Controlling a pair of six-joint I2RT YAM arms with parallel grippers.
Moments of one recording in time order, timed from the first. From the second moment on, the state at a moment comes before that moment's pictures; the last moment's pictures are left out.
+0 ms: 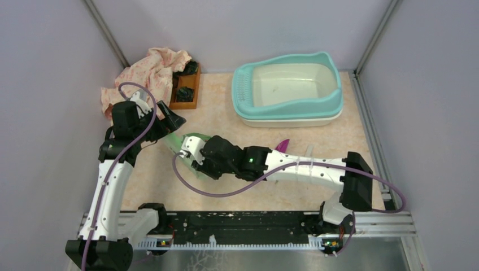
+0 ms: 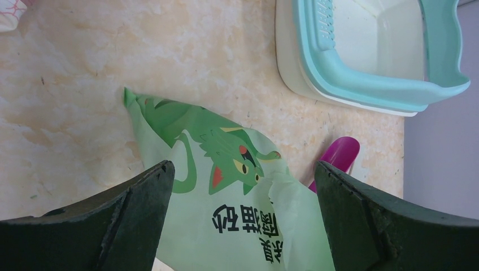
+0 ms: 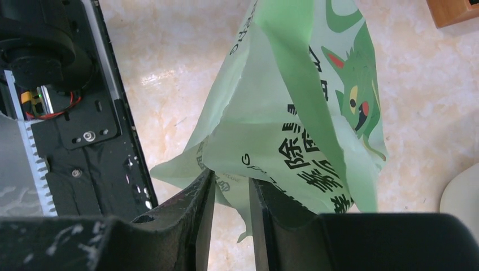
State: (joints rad) left arm -0.04 0.94 1.01 -0.60 0.28 -0.53; right arm 1.29 1.57 1.33 -0.37 0.08 -0.08
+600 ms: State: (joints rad) left arm -0.04 0.94 1.01 -0.60 0.28 -0.52; right arm 1.22 1.47 1.31 -0.38 0.04 -0.07
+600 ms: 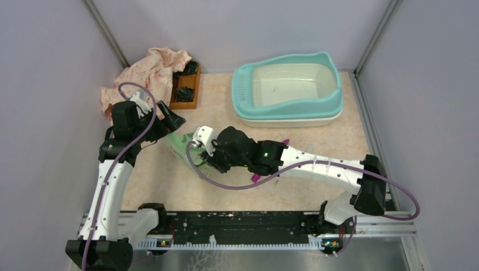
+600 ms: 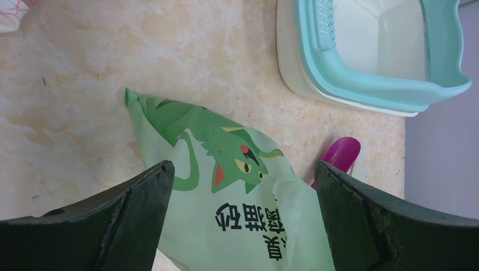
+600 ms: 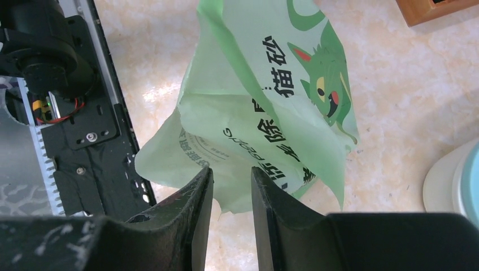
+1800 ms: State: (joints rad) left arm -0.03 0.95 1.05 -0.61 0.27 -0.51; right arm 1.33 1.60 1.31 -0.40 0.22 -0.07
